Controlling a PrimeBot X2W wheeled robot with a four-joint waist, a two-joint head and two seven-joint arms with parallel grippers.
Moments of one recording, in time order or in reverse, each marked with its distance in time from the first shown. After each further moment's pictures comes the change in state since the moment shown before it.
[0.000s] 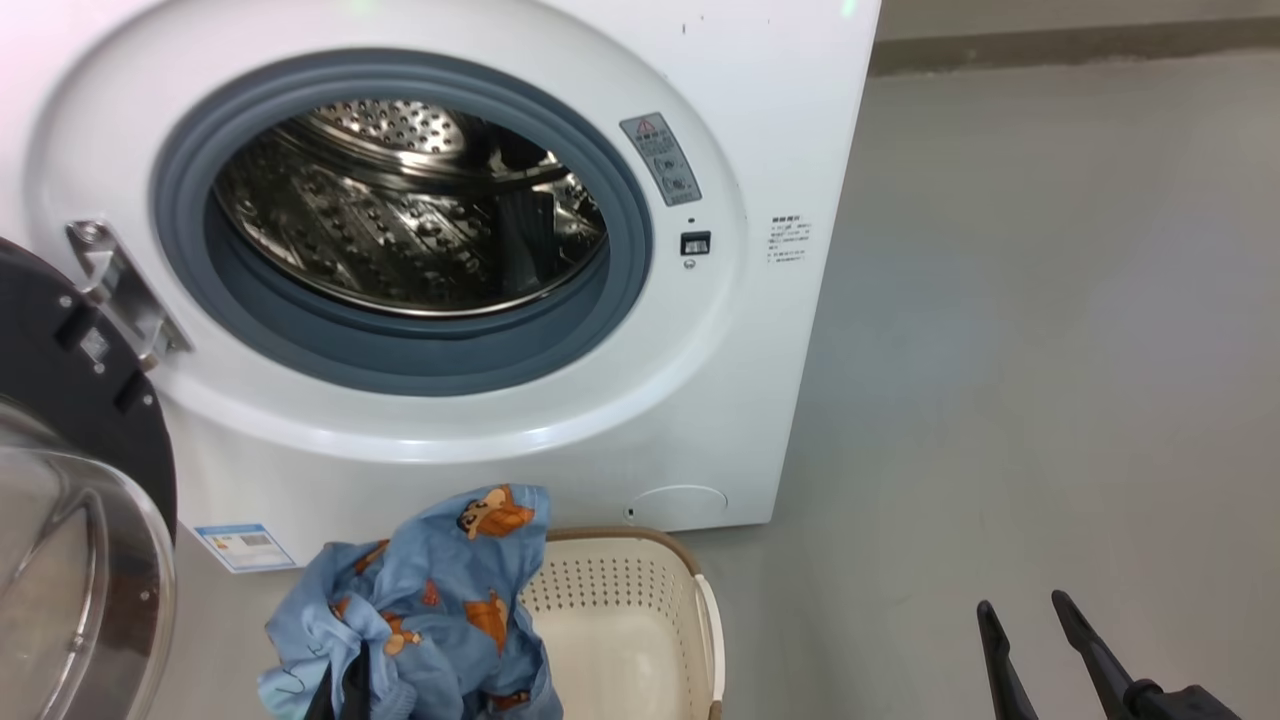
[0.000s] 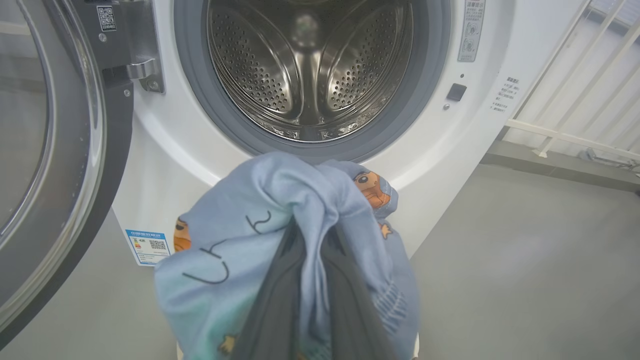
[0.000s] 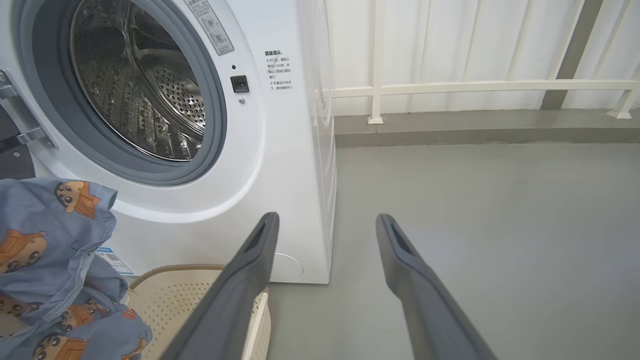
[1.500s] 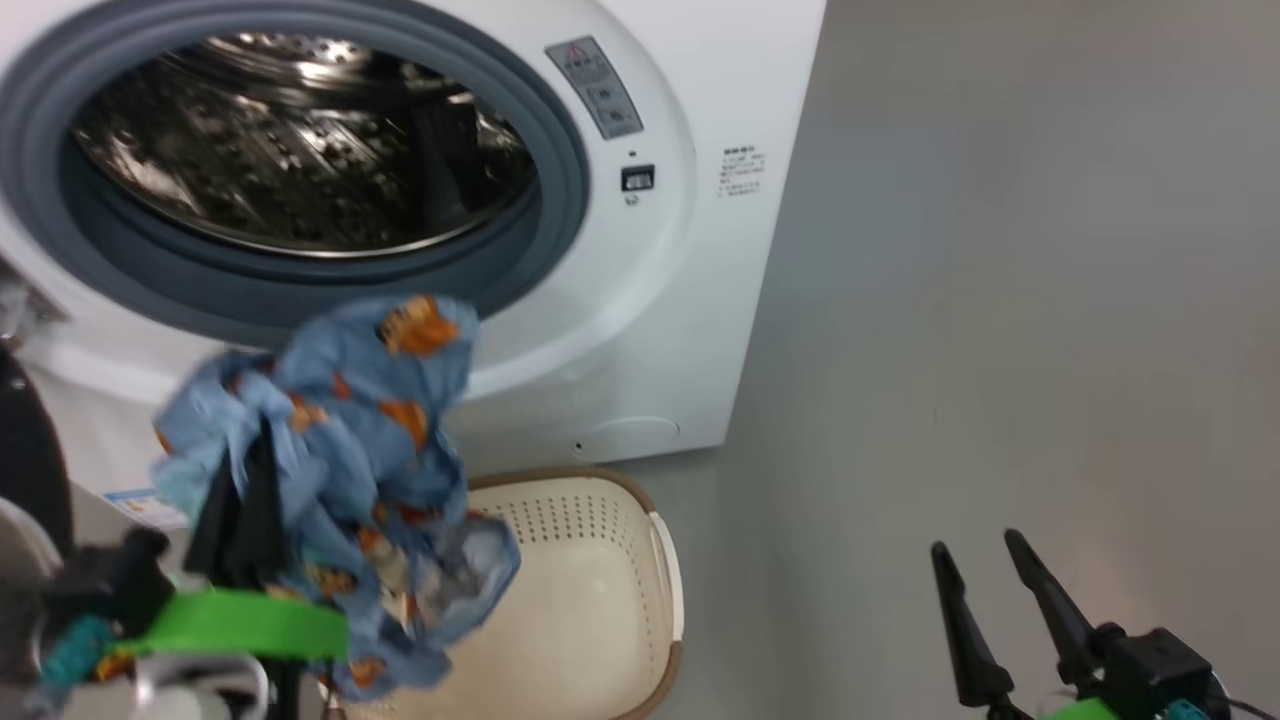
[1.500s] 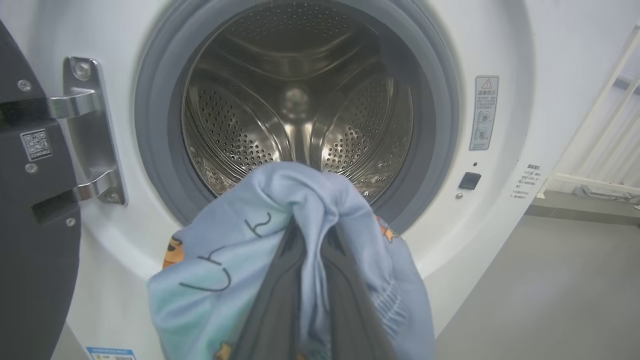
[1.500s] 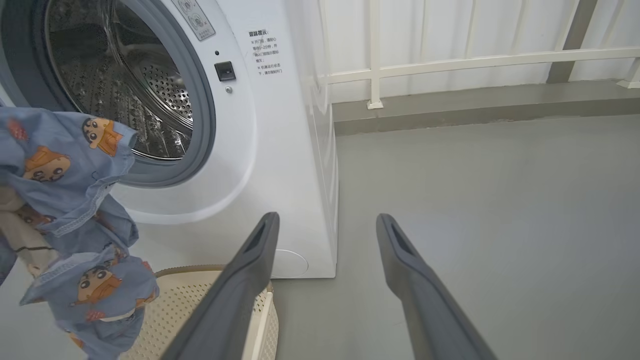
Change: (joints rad) left arm -0.309 0.027 0.086 0.006 0.006 0.010 0.000; right arm -0.082 0.000 0.076 0.000 0.055 0.000 0.000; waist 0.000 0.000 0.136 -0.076
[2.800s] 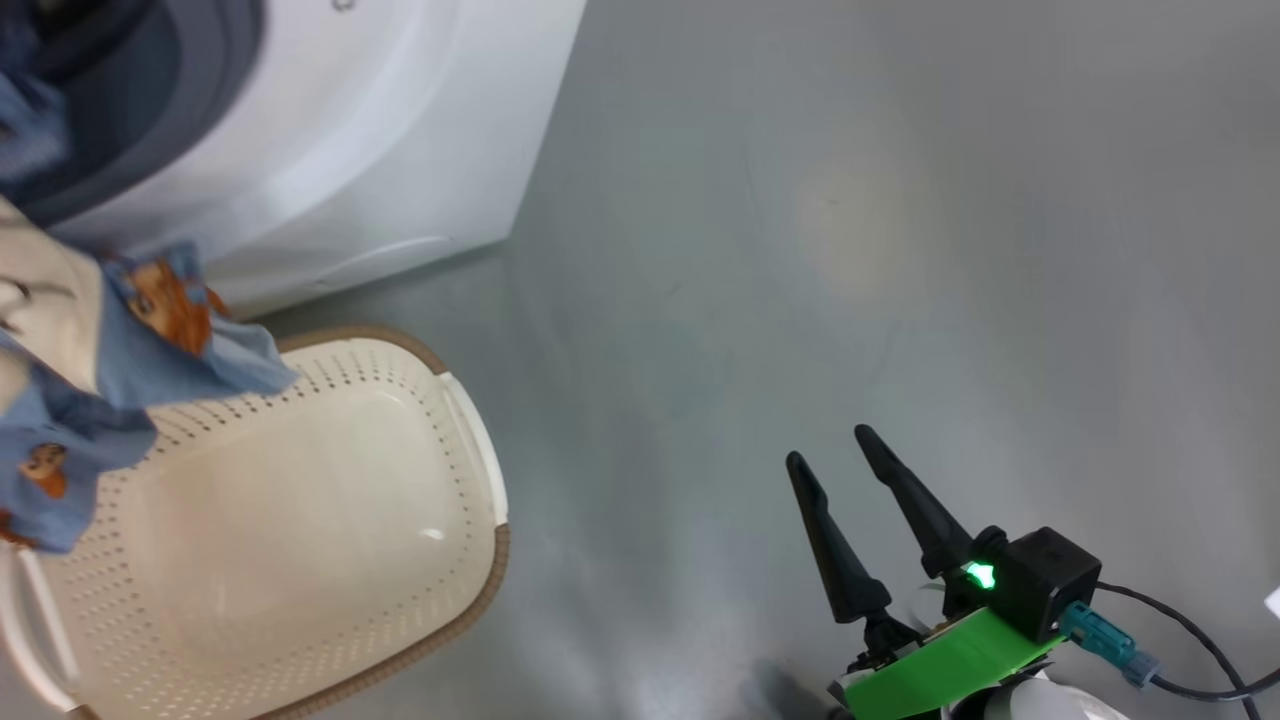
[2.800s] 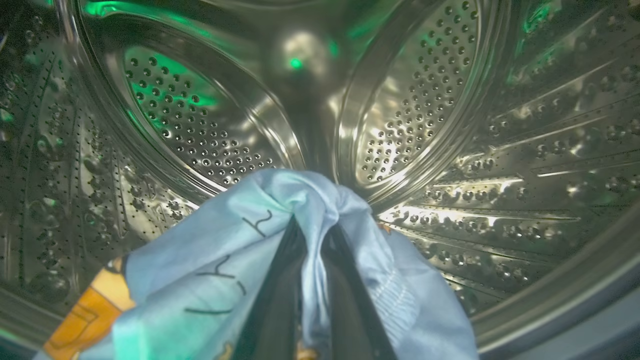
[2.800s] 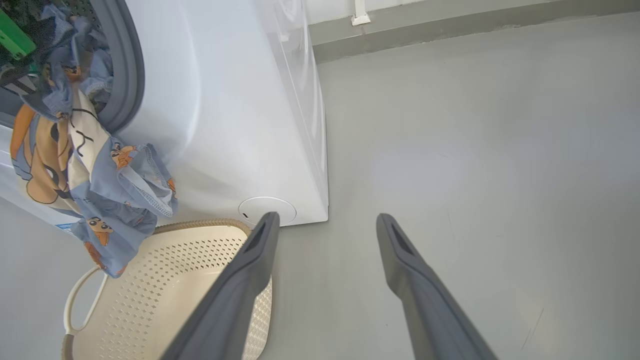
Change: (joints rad) left arm -0.899 0.276 0.075 0.641 0.104 -0.002 -0.007; right arm -0.201 -0.001 0.223 0.011 0.109 0.000 0.000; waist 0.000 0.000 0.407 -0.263
